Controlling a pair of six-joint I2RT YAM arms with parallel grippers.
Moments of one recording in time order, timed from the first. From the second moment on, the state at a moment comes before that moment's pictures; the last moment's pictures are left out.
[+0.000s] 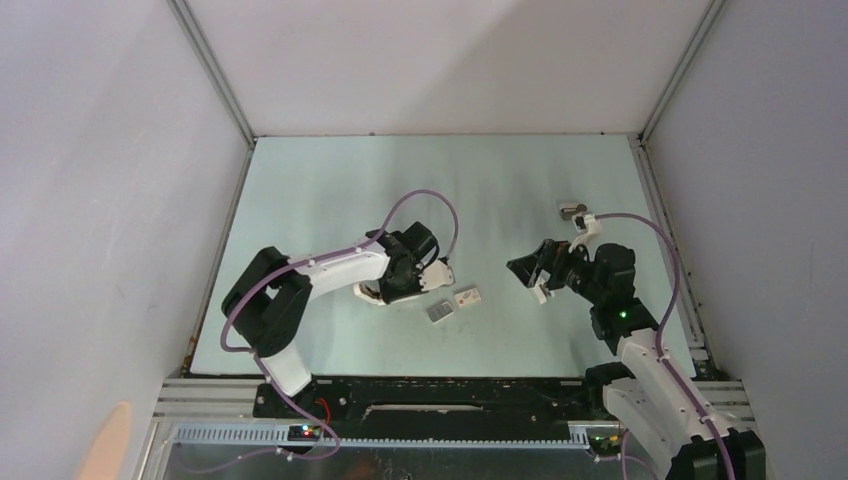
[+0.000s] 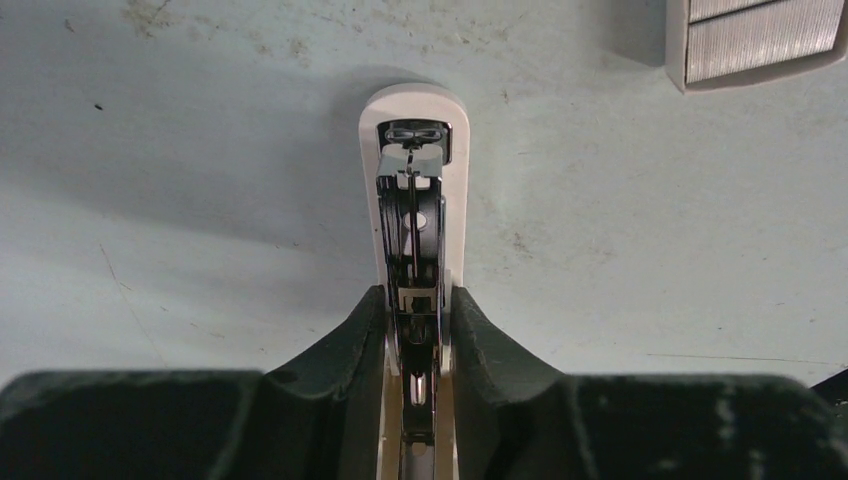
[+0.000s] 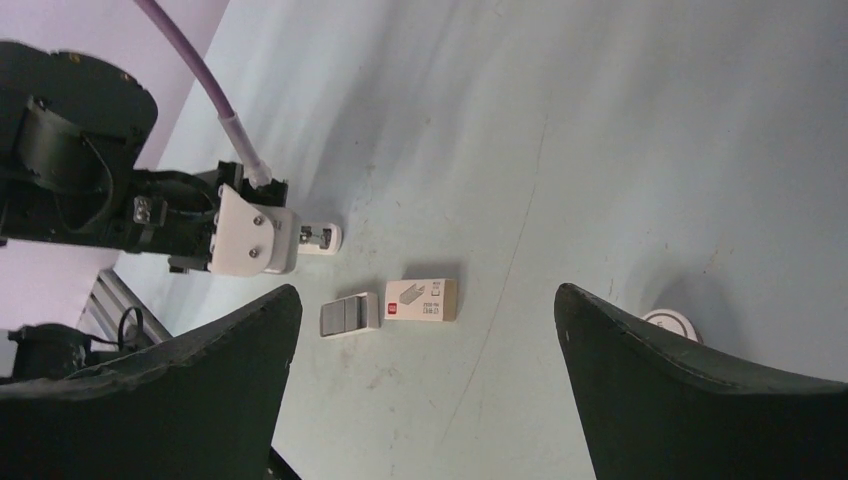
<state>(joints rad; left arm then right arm) -0.76 1.70 1.06 -0.75 -0.05 0.60 0.19 0.76 0.38 0.06 -0.47 0.48</state>
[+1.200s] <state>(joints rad) -0.76 0.92 1.03 -0.60 -0.33 0.19 0.14 0.98 0.51 -0.35 -0.16 0.47</state>
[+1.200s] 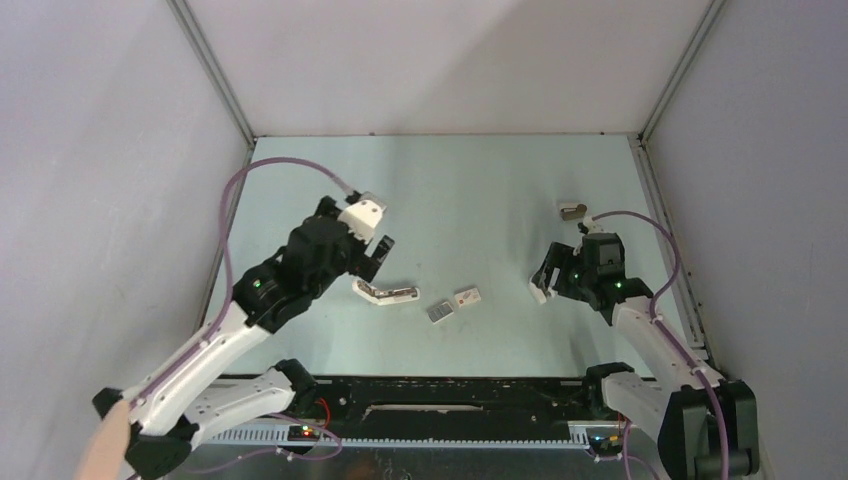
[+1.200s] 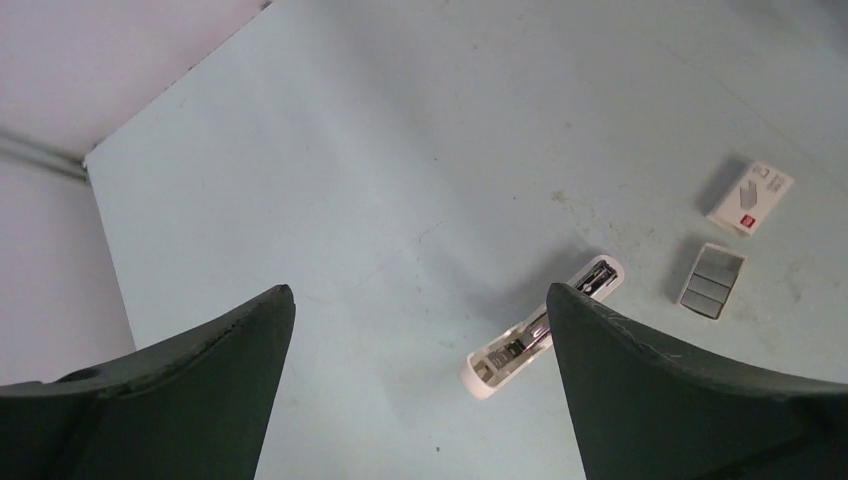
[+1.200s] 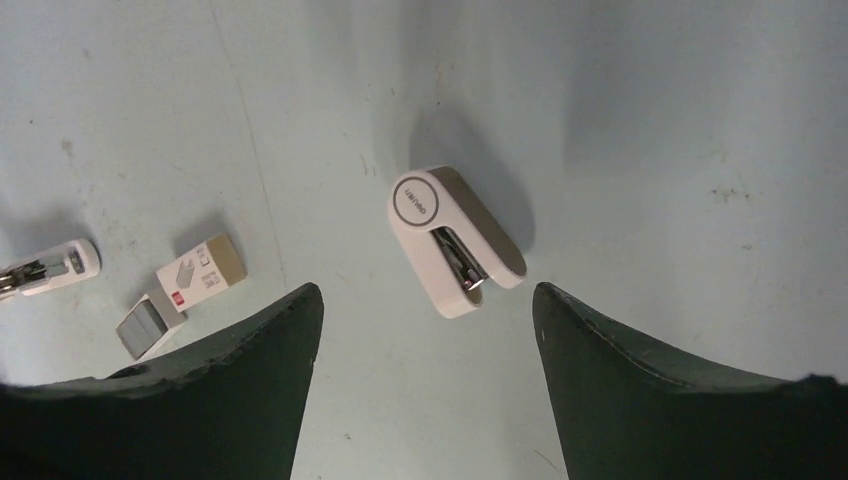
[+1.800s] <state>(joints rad) -0.71 0.69 0.86 -0.55 -0.44 0.06 0.11 1.30 0.63 -0.37 -0.18 0.39</state>
